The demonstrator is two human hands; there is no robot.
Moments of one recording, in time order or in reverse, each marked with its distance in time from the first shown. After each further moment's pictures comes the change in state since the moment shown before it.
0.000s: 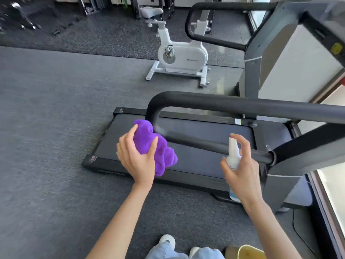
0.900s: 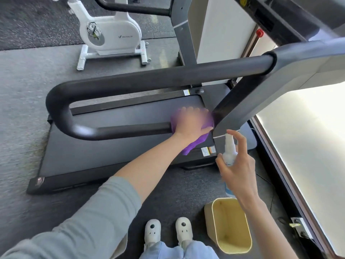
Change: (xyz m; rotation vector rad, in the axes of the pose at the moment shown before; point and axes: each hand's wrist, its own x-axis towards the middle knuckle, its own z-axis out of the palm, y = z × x) left_hand -0.128 0.136 0.206 0.517 -1.022 1.132; right_hand -0.053 0.071 -0.081 -0.130 0.251 0.248
